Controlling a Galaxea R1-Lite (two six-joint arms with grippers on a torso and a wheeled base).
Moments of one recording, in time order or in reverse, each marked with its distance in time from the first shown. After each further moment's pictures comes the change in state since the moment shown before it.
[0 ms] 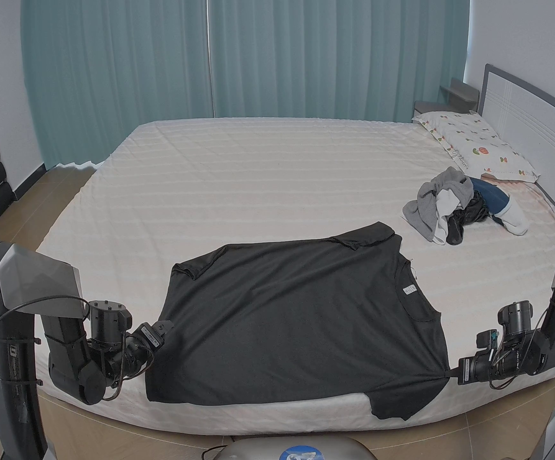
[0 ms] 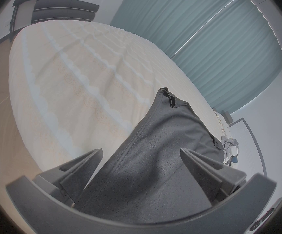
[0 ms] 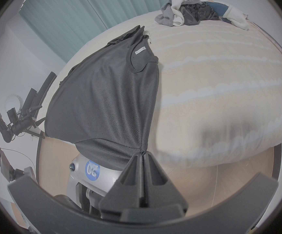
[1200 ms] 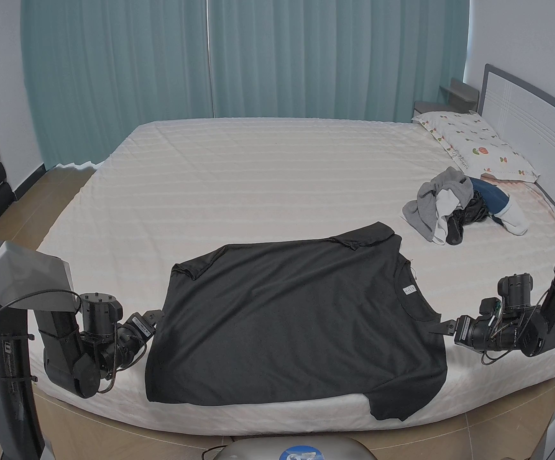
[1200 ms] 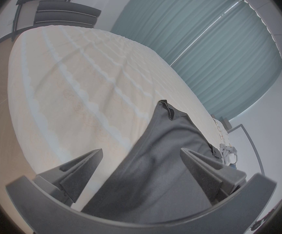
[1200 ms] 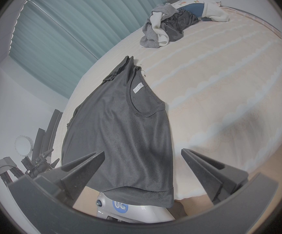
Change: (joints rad) left arm 0.047 -0.016 -0.024 -0.012 0.002 0.005; right arm 0.029 -0.049 -0.157 -0.009 0.019 0.373
